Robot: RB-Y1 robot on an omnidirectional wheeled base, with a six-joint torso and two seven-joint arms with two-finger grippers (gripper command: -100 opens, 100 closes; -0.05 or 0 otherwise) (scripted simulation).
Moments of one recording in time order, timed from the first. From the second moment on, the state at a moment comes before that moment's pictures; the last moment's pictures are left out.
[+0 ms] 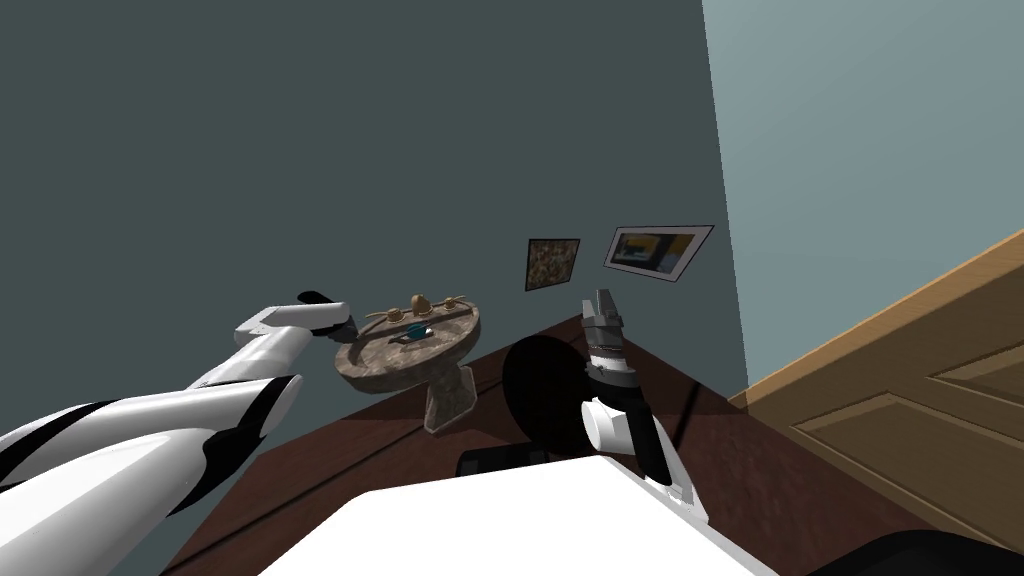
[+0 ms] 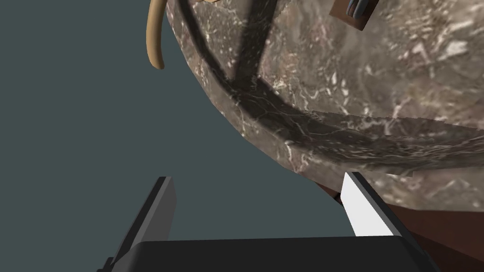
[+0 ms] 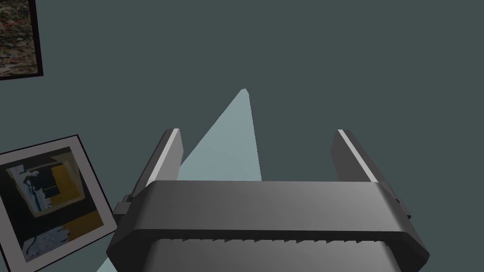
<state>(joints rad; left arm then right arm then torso) -0.79 0.89 0.15 -0.63 0.33 0.94 0.32 0.46 0.03 0.03 -2.39 0.08 -0.39 0.14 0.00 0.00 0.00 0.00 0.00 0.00</state>
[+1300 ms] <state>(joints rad) -0.72 0.91 0.18 -0.46 0.48 0.94 0.33 0.46 0.03 0.03 -2.39 0.08 -0.39 0.14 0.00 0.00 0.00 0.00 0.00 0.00</state>
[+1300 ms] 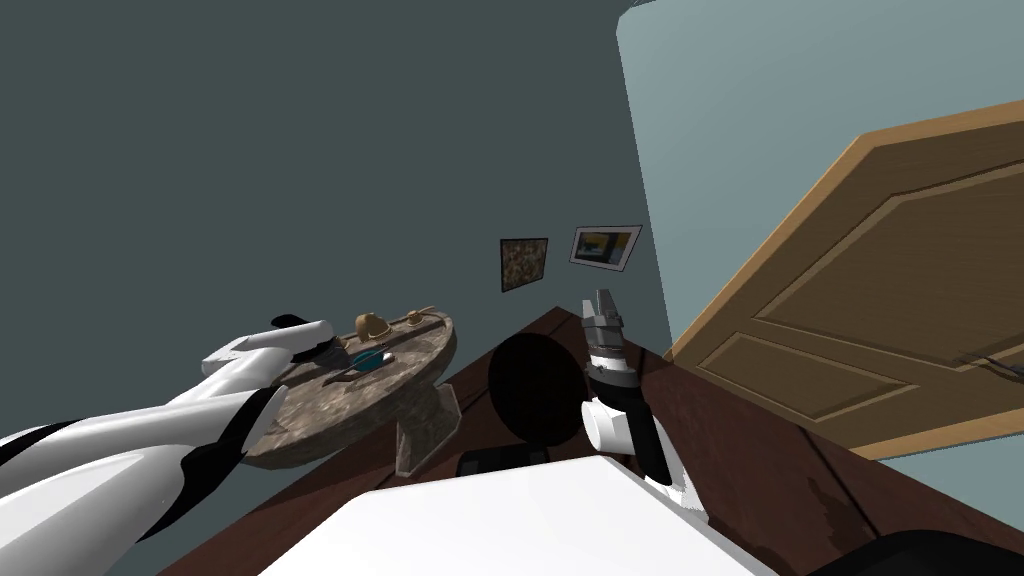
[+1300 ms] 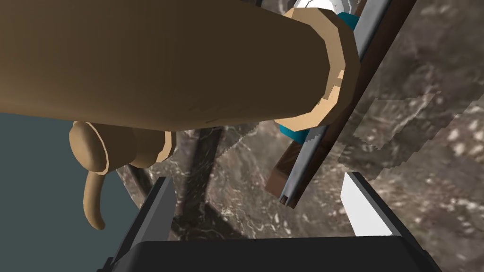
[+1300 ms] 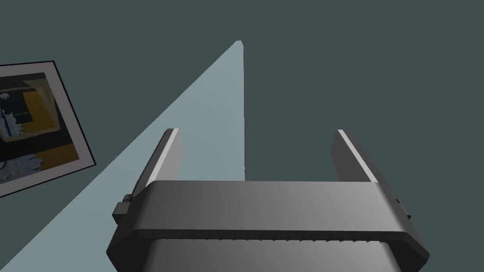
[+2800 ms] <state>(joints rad) -0.64 0.88 0.21 -0.45 0.54 0.95 0.35 0.46 0.03 0.03 -2.39 0.08 -0.39 0.14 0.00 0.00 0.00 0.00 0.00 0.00</state>
